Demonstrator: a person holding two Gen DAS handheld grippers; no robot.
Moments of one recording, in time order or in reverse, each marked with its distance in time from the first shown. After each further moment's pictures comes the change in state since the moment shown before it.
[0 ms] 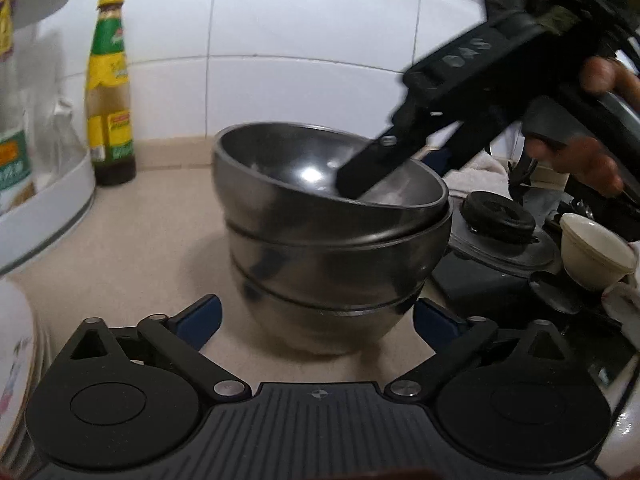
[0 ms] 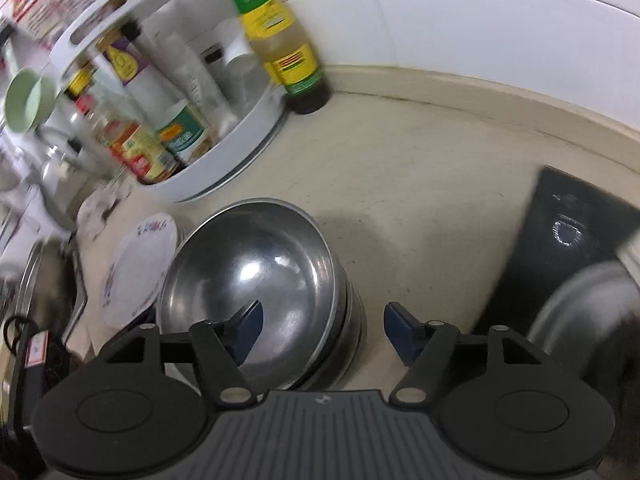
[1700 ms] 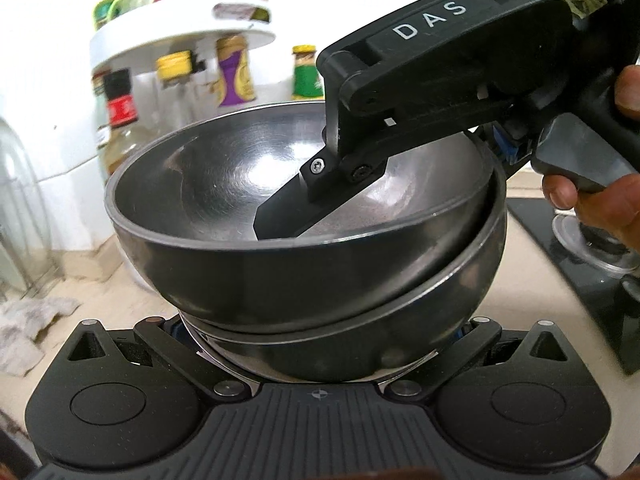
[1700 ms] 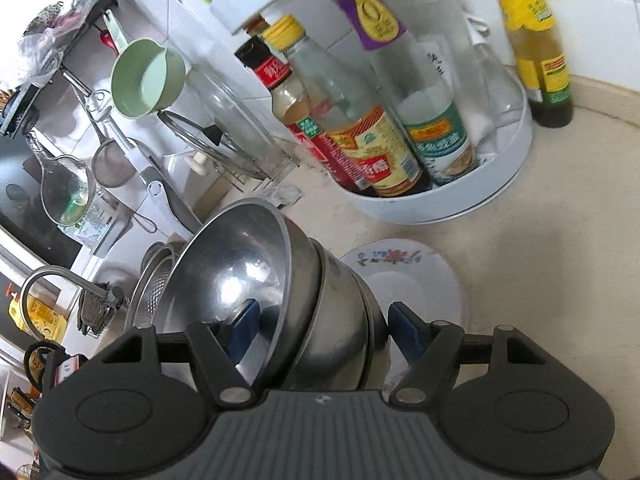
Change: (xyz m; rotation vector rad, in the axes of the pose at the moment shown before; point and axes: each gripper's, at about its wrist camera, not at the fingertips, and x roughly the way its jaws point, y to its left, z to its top) left arm -0.196 0.053 -0.025 -0.028 0.026 0.348; right arm 0.071 0.202 0.036 -0.026 0.002 0.316
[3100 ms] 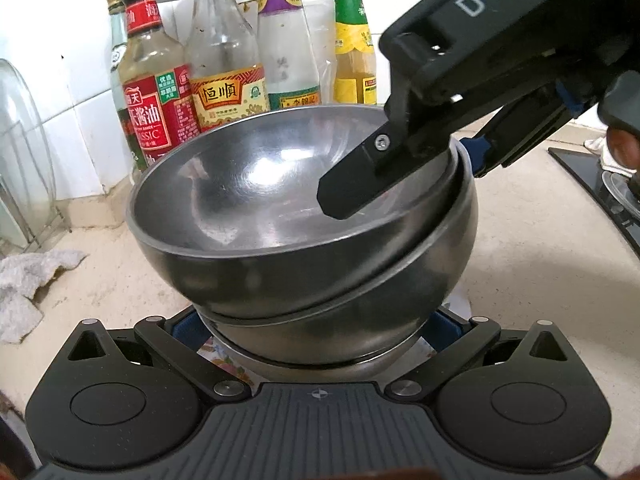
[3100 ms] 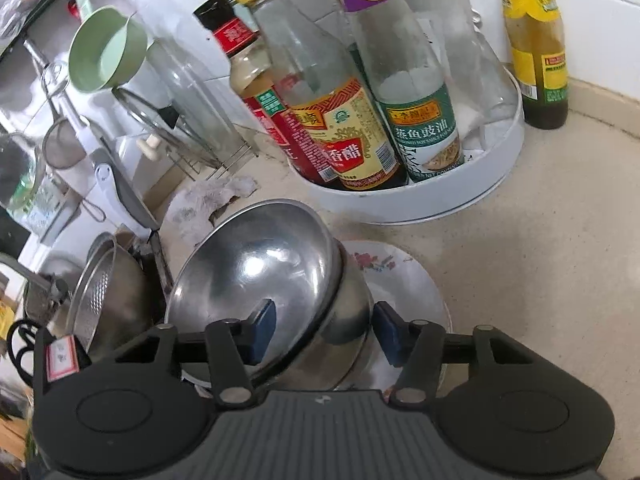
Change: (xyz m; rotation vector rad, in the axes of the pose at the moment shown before) left arm 0.093 0.059 -0.005 -0.011 0.133 0.044; right arm 0.045 0.000 -0.003 -0.058 -0.002 -0.150
